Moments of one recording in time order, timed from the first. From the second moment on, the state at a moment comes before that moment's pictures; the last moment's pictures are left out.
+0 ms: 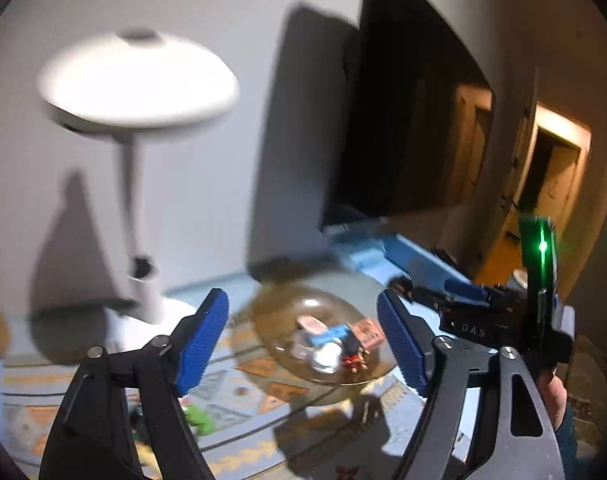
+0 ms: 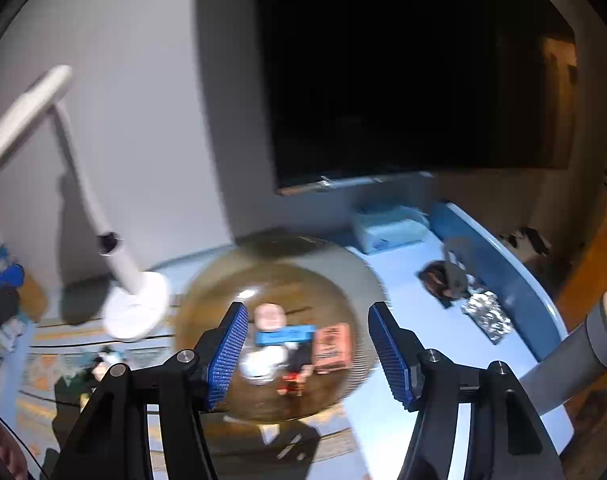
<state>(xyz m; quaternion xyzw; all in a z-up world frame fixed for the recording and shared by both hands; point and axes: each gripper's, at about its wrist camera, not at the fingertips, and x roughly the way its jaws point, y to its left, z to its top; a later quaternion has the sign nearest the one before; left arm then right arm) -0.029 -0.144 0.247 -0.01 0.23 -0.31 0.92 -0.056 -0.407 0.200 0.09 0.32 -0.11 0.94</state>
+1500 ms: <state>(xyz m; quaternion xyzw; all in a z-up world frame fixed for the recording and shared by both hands) -0.002 -0.039 0.010 0.01 0.46 -0.08 0.89 0.030 -0.152 0.032 0.00 0.47 0.19 0.86</state>
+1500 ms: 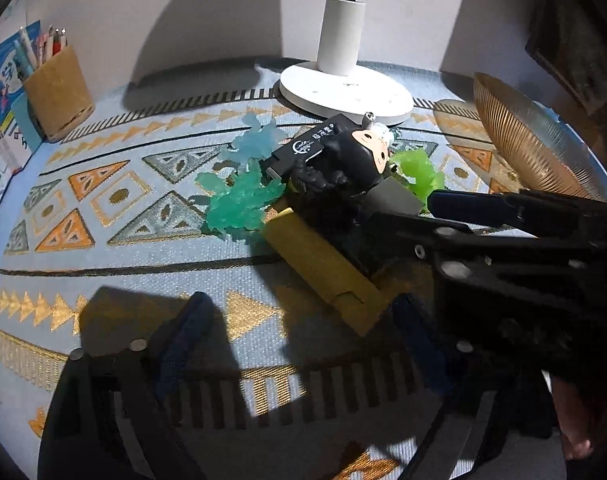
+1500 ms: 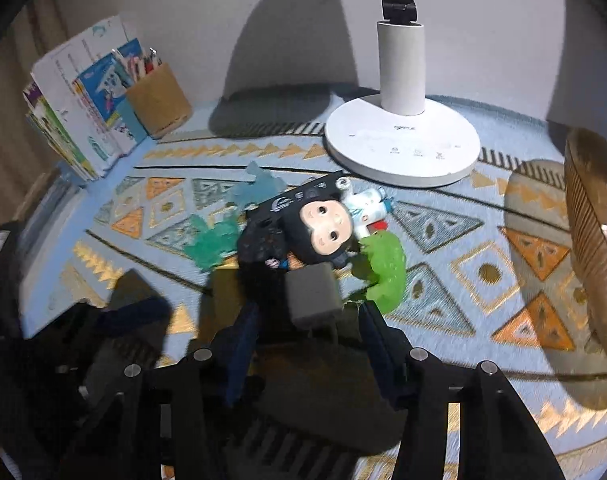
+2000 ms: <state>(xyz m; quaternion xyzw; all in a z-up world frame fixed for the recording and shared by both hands) 0.002 -0.009 0.015 -0.03 0.47 -0.12 0.88 0.047 -0.155 0.022 0.03 0.48 0.21 0.85</state>
